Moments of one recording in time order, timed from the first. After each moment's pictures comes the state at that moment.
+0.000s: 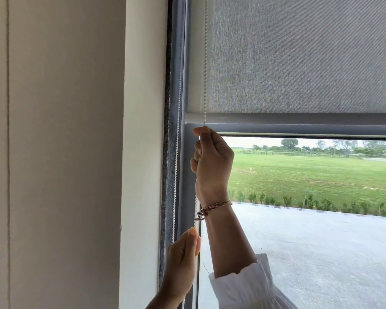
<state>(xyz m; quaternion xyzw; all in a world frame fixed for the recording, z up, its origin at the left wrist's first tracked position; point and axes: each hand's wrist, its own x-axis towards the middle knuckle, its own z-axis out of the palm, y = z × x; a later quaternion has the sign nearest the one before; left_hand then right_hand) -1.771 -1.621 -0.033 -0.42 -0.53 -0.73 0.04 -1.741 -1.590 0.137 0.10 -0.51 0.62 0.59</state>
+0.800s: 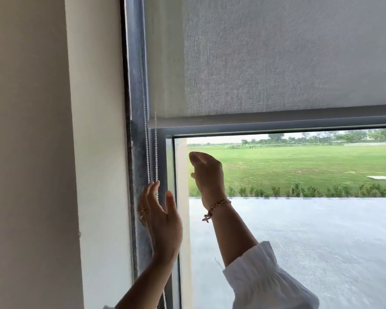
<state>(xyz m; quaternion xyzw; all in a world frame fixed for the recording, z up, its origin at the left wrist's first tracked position) -1.724 -1.574 0.032 -0.30 -0.59 -0.67 0.33 -1.674 -1.514 0.121 -0.10 -0.65 0.51 0.55</state>
